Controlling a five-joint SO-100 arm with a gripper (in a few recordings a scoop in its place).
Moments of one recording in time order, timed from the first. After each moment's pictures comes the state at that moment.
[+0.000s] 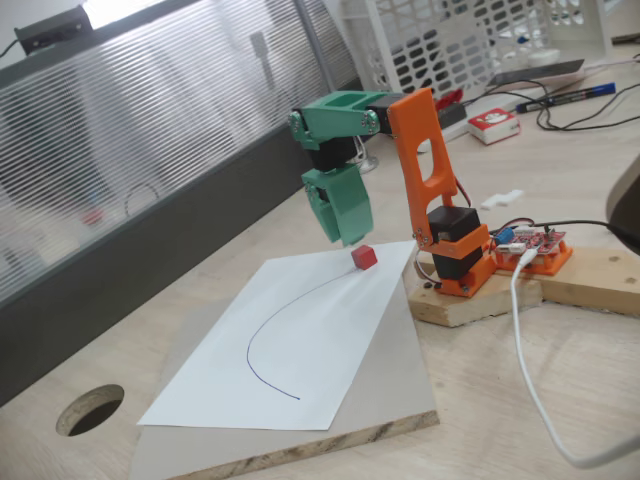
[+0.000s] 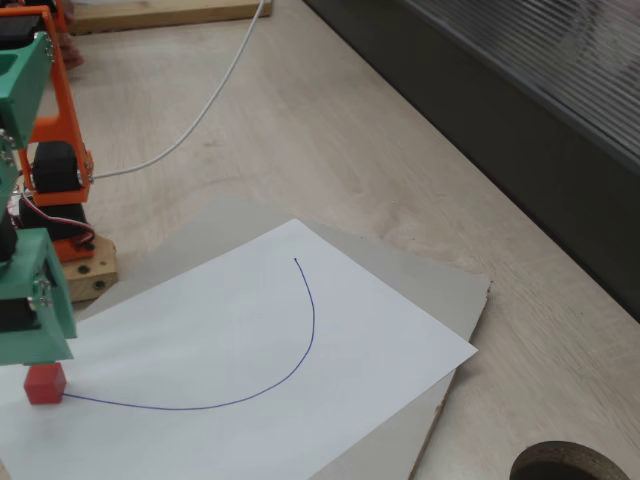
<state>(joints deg) 48.3 91.5 92.9 85.5 99.7</state>
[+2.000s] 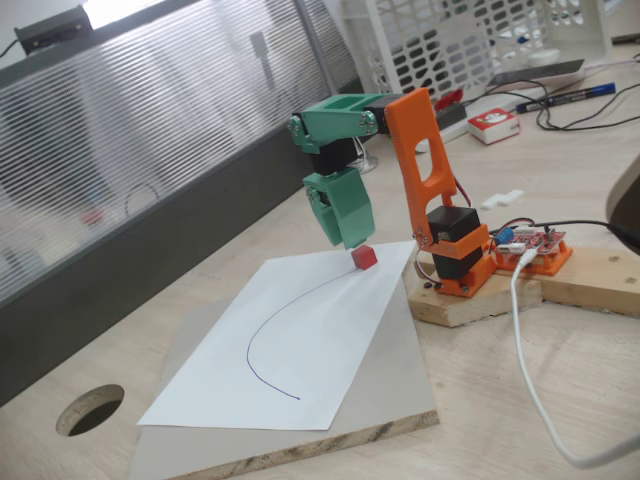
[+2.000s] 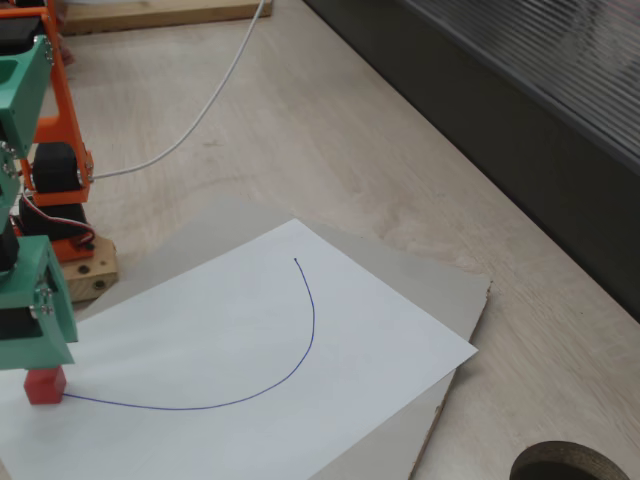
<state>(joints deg) 48.5 89.7 92.9 85.3 99.7</state>
